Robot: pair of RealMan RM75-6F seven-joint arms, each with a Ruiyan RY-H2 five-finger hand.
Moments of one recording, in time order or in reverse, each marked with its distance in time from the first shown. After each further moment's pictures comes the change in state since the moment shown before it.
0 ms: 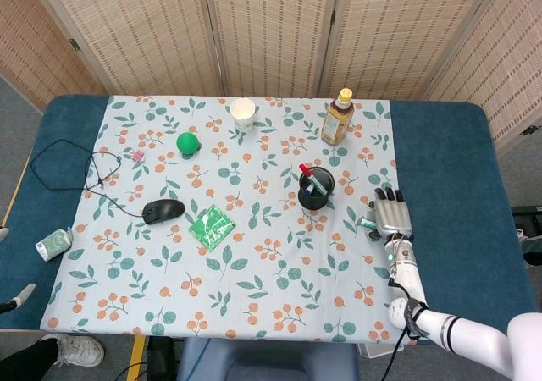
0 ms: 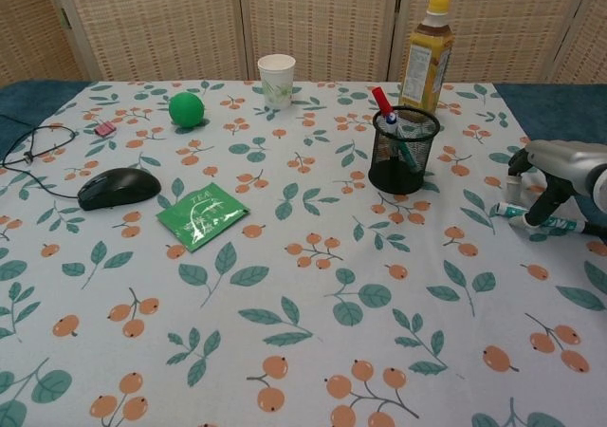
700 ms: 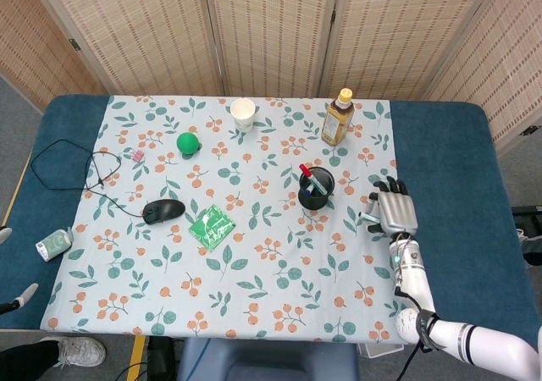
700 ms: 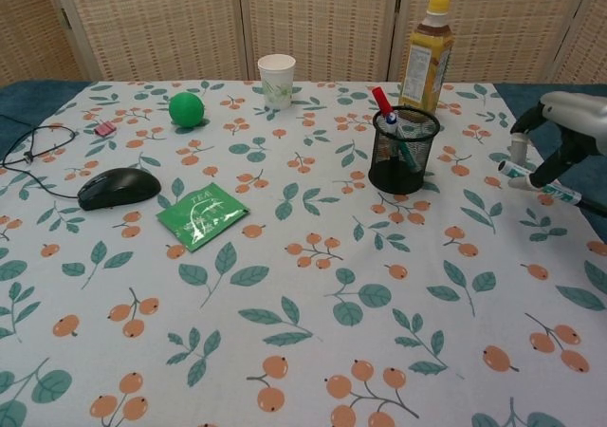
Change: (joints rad) left arm -0.001 -0.012 0.001 0.001 0.011 0.010 0.023; right arm -0.050 0.135 0.033 -0.277 -0.114 0.157 0.106
